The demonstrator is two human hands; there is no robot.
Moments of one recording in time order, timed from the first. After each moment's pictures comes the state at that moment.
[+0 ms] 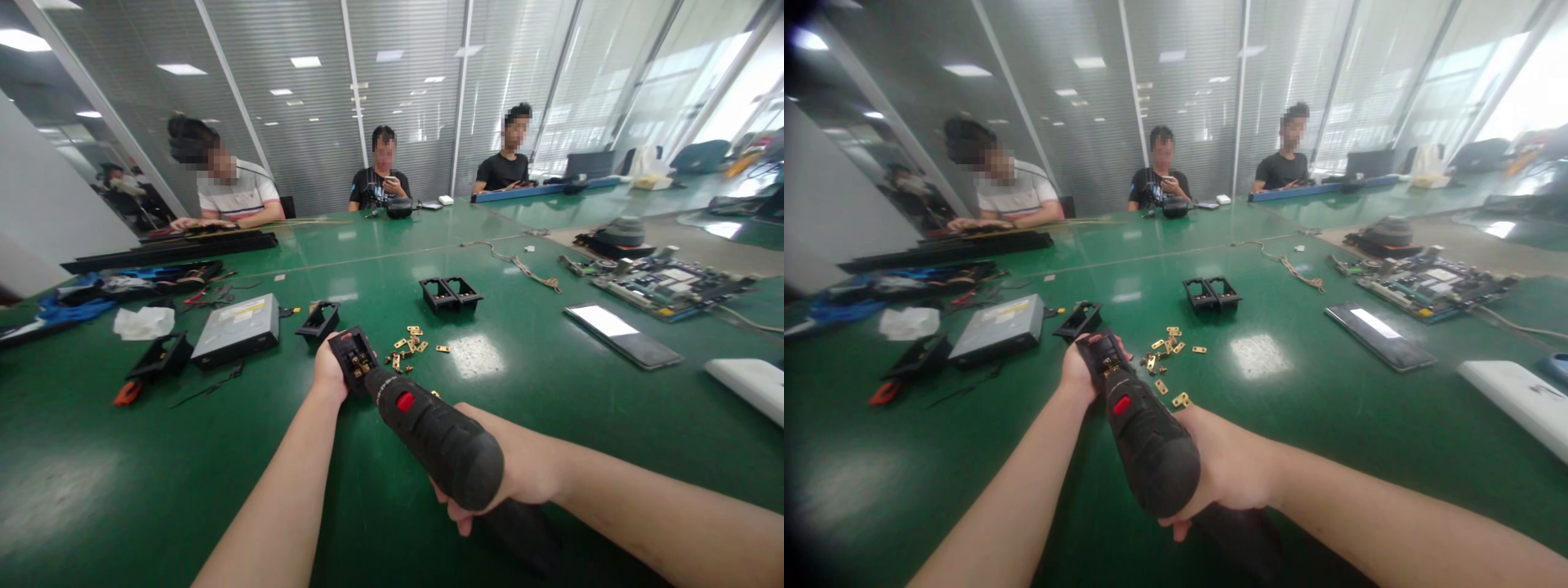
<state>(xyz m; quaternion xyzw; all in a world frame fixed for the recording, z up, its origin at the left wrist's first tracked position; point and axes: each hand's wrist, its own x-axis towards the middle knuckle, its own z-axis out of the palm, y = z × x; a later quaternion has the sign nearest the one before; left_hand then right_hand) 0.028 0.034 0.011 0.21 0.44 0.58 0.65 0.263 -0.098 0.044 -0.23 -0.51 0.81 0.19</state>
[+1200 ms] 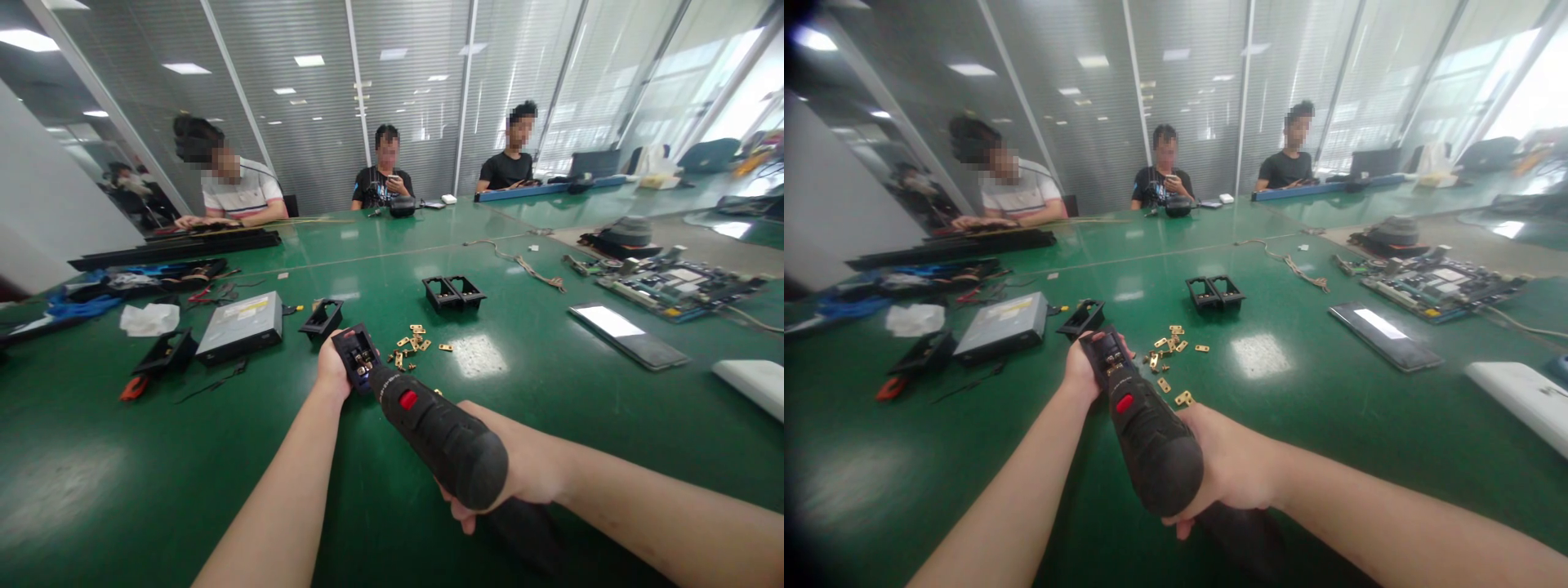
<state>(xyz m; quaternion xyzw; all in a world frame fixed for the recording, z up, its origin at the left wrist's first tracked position) 0.029 0.035 0.011 0.20 0.44 0.58 0.65 0.261 -0.100 0.047 -0.24 -0.50 0.81 0.20</state>
